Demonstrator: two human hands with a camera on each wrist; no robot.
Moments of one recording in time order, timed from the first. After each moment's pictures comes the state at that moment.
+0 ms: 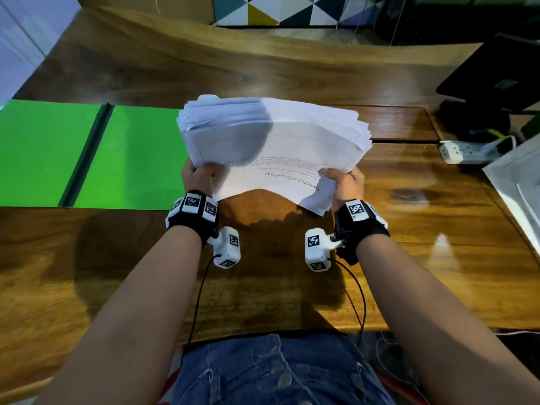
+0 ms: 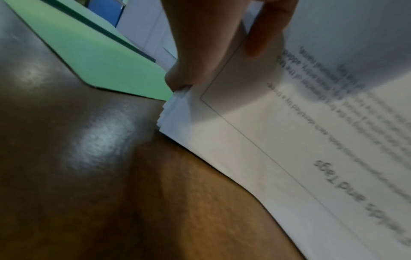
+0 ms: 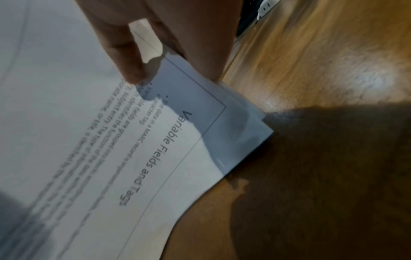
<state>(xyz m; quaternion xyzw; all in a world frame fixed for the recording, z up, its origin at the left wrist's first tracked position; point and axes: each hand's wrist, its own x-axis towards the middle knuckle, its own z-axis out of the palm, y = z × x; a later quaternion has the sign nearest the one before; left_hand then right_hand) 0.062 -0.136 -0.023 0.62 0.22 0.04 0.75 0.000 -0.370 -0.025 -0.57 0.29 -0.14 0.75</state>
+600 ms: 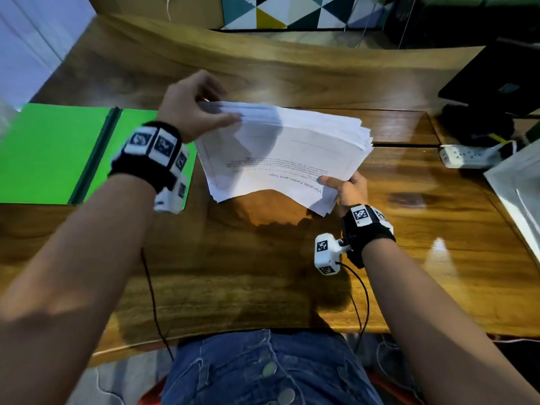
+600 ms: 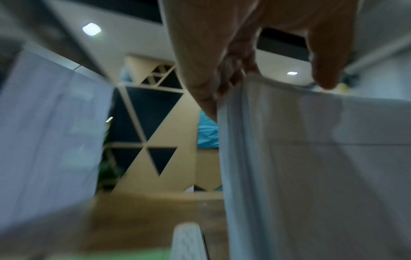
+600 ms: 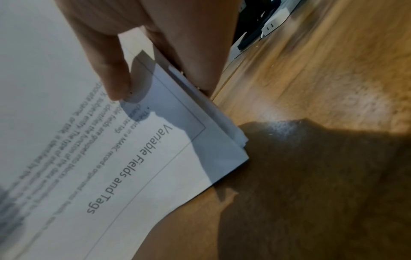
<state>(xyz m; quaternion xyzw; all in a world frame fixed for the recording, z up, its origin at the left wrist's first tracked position) 0.097 -0.118 0.107 0.89 -0.18 0.01 0.41 -0.010 -0.392 -0.023 -0.60 0.26 -0.08 0.76</state>
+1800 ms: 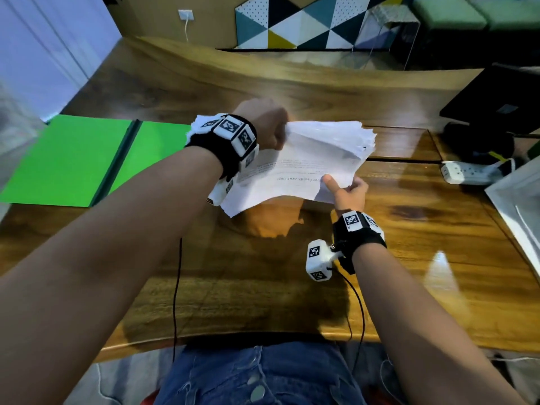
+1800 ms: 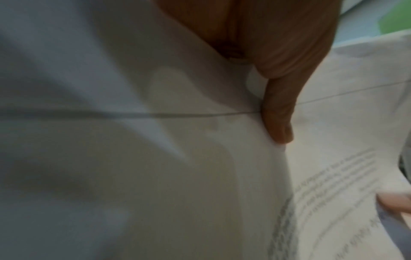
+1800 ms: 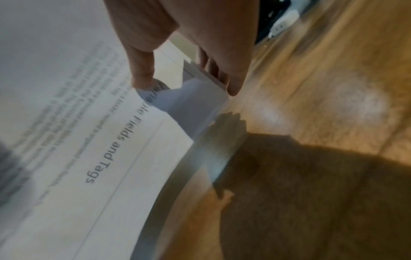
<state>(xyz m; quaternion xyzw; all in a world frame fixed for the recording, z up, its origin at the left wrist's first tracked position) 0.086 -0.203 0.142 0.96 -0.28 -0.07 0.04 -0.011 -0.372 -0.005 -0.64 0.38 -0.12 0.65</state>
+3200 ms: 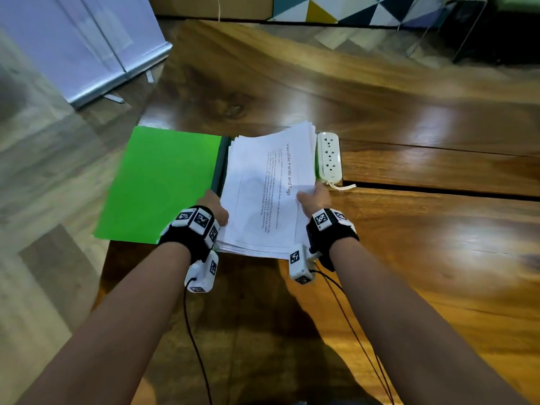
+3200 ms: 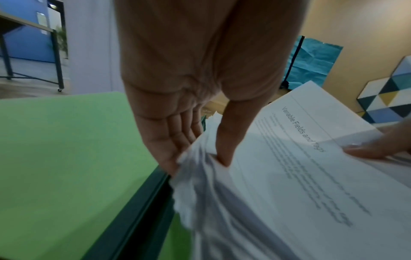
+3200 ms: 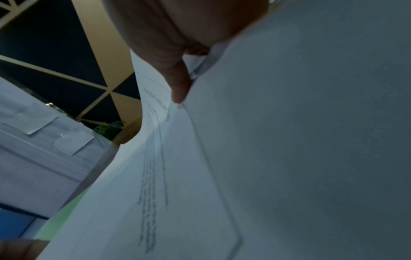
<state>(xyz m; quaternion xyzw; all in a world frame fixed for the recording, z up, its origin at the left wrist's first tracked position) 0.197 0.155 -0.018 0.91 0.15 -0.34 0.18 0.175 -0.058 -0.019 -0.78 0.35 0.14 0.50</state>
